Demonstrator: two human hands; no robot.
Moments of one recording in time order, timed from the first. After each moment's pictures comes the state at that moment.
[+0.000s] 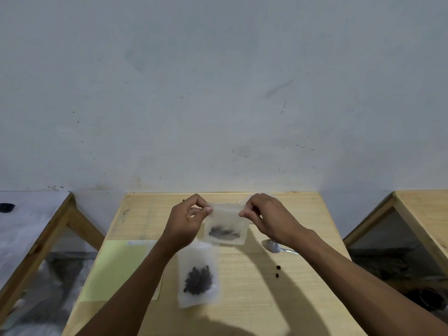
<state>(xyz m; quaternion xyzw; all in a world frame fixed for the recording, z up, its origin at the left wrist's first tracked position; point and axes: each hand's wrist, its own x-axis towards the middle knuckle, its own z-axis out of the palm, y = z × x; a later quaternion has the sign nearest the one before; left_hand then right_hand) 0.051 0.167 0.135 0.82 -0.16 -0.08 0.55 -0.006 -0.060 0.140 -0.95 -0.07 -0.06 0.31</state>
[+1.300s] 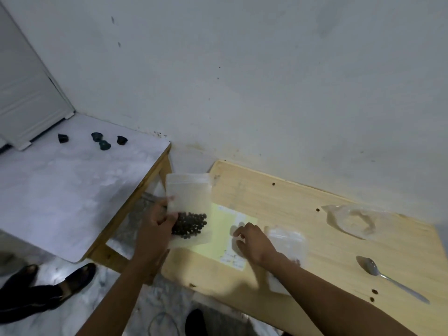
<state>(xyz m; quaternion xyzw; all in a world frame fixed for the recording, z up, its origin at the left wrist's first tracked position) 0.024 0.462 0.082 0.77 0.15 0.03 0.62 0.054 0.211 -0.011 -0.94 -0.11 0.19 0.24</state>
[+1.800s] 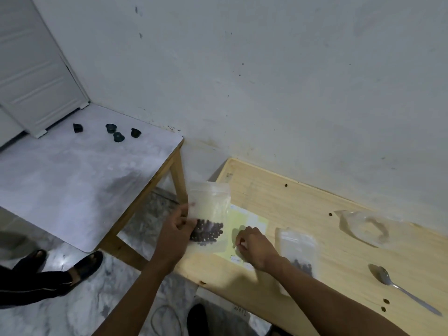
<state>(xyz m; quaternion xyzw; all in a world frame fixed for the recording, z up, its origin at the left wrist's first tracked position) 0.017 0.463 0.065 0.76 0.17 -0.04 0.62 0.050 0.233 -0.024 -0.94 -0.16 0.20 0.22</state>
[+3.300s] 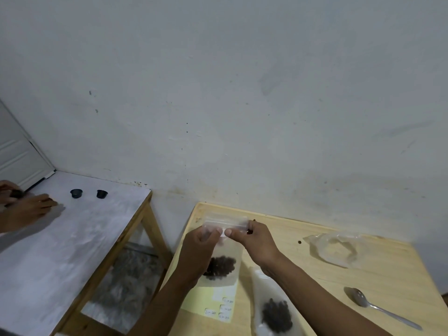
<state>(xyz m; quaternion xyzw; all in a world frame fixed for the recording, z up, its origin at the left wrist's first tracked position) 0.074 0.338 0.131 0.78 0.05 -0.03 0.62 0.087 0.182 0.122 -0.76 0.10 0.08 0.64</state>
